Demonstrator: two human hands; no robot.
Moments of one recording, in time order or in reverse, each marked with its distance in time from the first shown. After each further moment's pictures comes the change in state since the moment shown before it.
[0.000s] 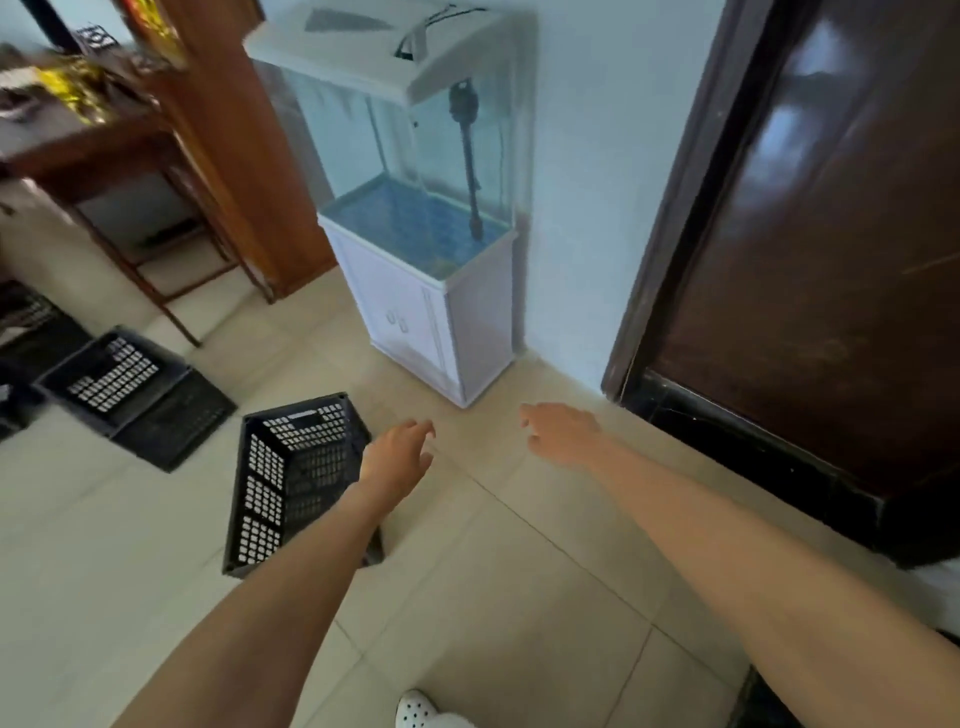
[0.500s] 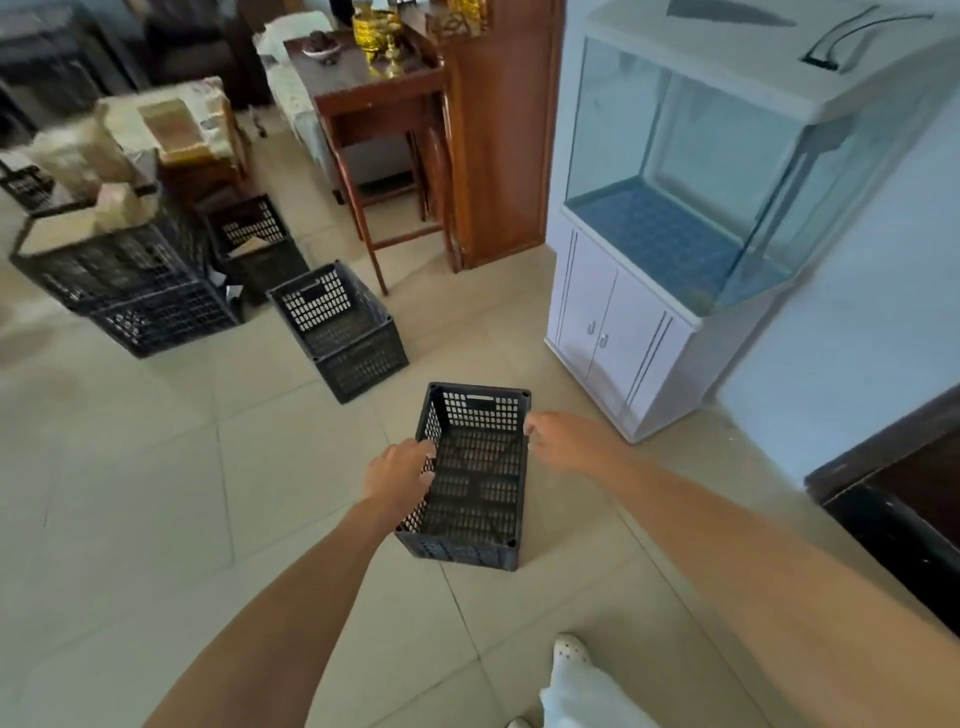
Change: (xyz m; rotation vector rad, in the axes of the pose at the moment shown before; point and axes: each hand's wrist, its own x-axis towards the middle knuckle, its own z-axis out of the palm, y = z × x) left_hand -0.079 -0.369 -0.052 -0.095 0.064 -0.432; right_hand 0.188 -0.368 0.037 -0.047 -0.091 -0.391
